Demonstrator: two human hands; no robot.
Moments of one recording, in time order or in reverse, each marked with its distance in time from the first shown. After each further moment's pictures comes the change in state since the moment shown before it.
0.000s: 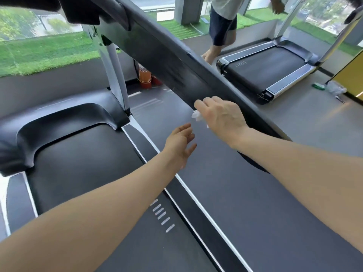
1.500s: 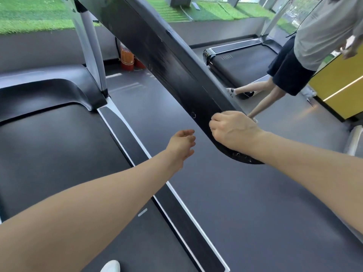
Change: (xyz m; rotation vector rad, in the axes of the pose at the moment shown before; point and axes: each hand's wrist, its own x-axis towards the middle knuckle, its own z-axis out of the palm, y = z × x) left_hand -0.004 -0.064 0.041 0.251 -0.073 -0.088; right_hand -0.082 0.077 0.007 -0.280 -0.116 -0.633
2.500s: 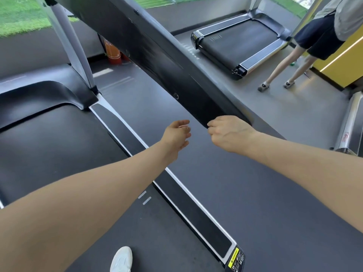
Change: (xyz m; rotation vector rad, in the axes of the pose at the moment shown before) left_hand -0.016 -0.025 0.022 0.137 0.002 0.003; right_hand -0.054 -0.053 -0.009 0.120 -0.352 0.030
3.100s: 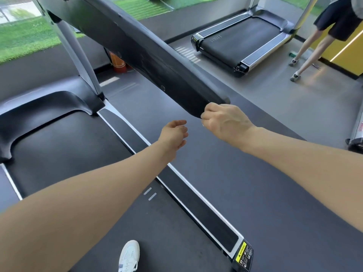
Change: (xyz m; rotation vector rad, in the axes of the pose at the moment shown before) left_hand -0.044 -0.028 0.032 0.069 0.079 0.045; right_hand -0.050 -0.023 -0.002 0.032 0.207 0.302
